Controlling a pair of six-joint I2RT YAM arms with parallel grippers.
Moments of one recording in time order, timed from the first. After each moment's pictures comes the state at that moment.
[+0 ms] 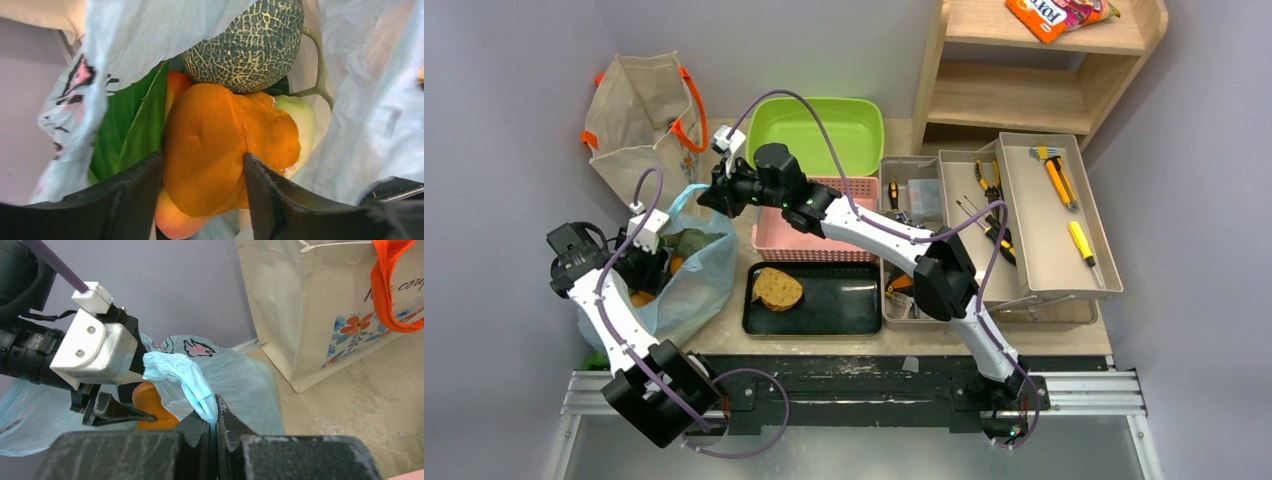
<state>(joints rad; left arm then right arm) 0.75 1.08 0.94 -0.96 0.63 1.06 0.98 2.27 2.13 0.05 -0.33 0.24</state>
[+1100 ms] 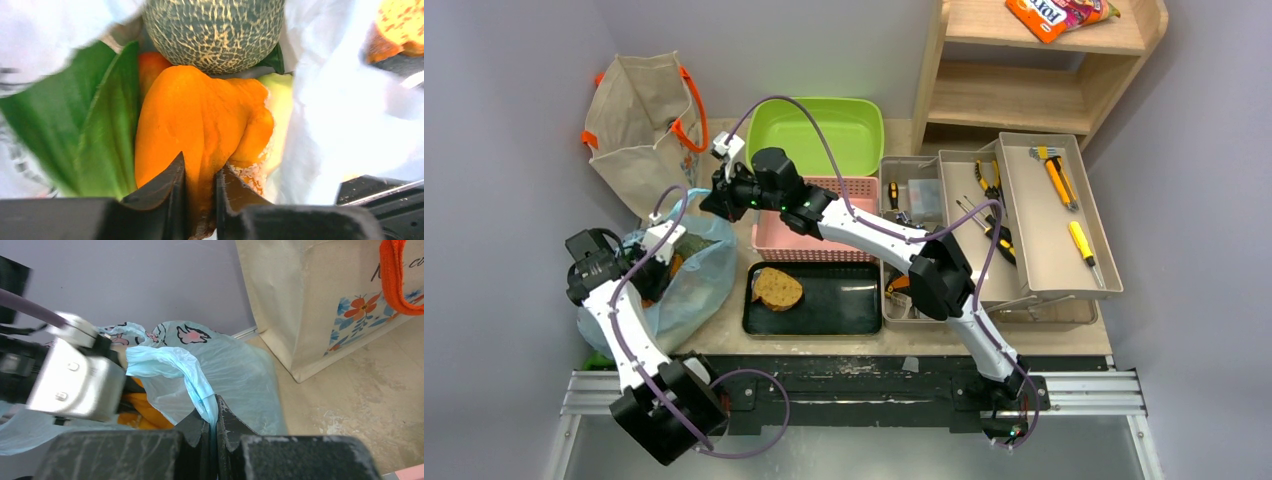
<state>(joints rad) 0.68 1.02 0.80 -0.89 0.51 1.07 0.98 2.30 2.13 0.04 -0.33 0.24</state>
